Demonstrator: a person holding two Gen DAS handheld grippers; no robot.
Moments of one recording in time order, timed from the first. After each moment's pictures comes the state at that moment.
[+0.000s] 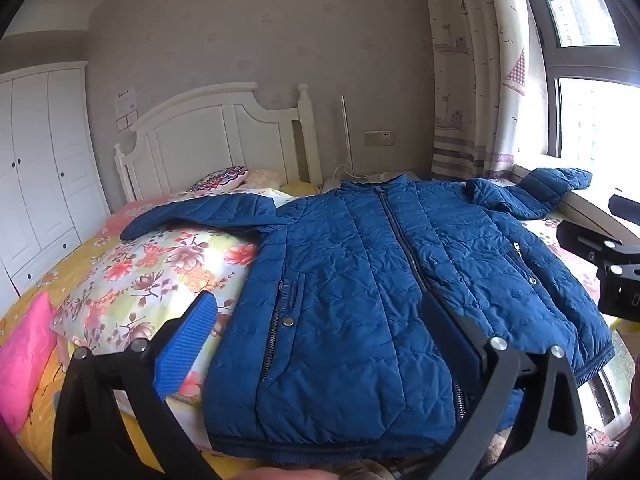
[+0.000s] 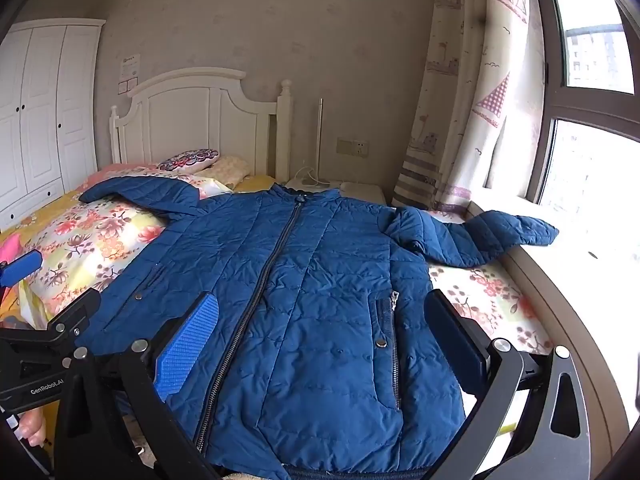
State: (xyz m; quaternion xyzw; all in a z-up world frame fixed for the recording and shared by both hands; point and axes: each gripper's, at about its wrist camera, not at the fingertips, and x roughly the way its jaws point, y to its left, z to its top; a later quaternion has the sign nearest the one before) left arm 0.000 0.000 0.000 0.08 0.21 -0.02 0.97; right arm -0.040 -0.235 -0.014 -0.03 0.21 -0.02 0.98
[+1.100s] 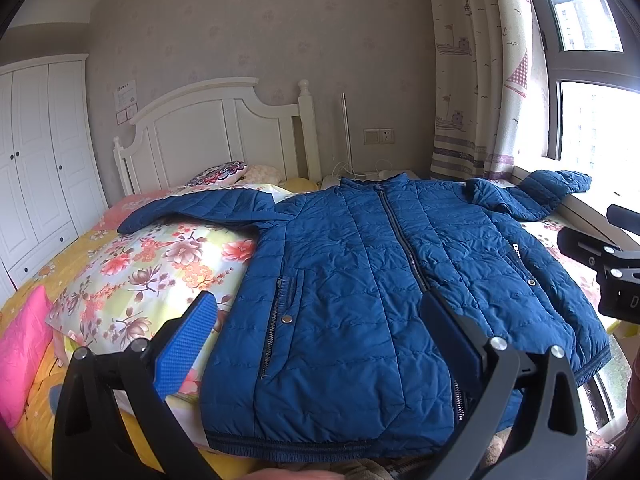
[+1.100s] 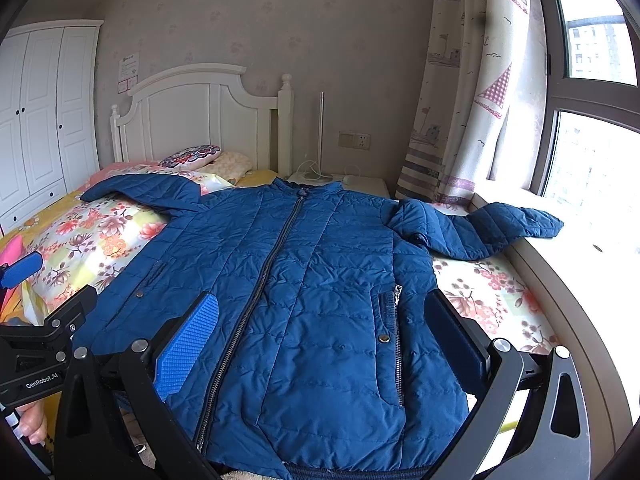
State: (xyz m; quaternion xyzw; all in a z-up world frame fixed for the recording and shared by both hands) left arm 0.000 0.000 -0.003 0.07 0.22 -0.02 0.97; right arm -0.034 -0.237 -0.023 -0.03 0.22 -0.01 0.97
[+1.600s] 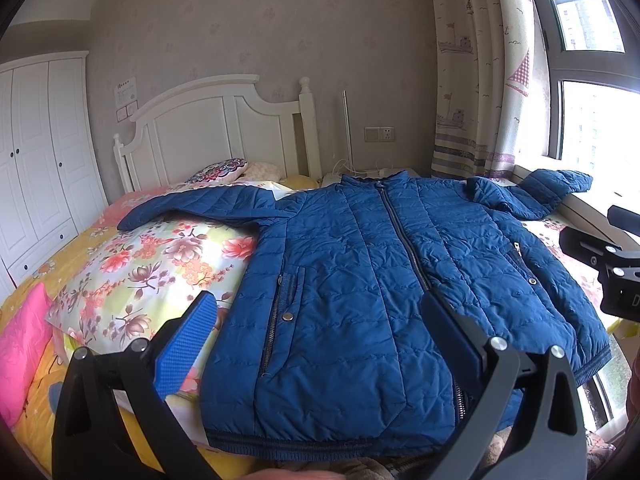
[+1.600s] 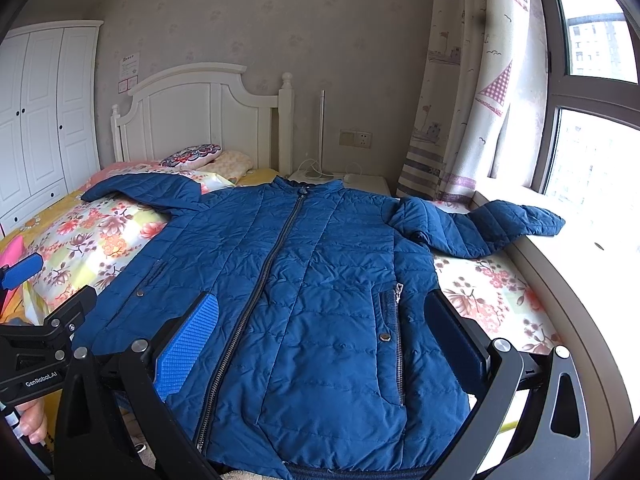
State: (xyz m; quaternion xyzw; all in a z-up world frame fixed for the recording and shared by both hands) left arm -0.001 0.003 -0.007 0.07 0.22 -0.02 0.97; right arm -0.033 -0.237 -0.024 -0.03 0.22 -0.01 0.97
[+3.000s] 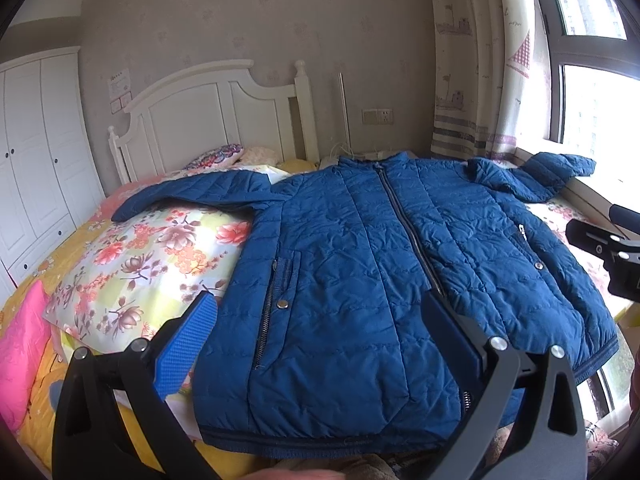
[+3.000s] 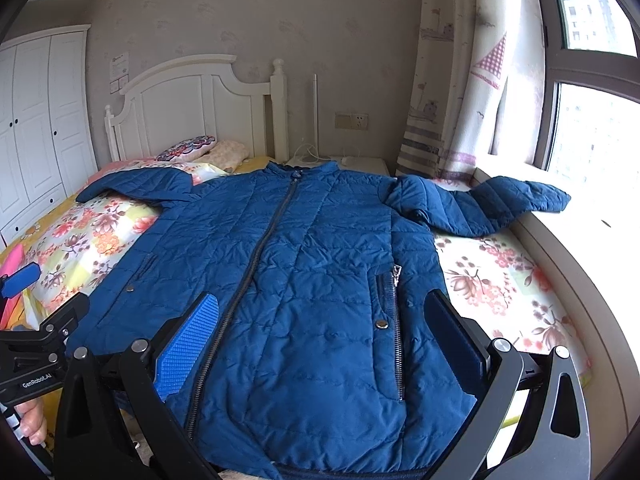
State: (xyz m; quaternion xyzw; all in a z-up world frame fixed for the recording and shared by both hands) left arm 0.020 0.000 -0.019 0.08 0.26 -0.02 0.96; right arm -0.013 -0.260 -0.042 0.00 0.26 -0.01 0.97
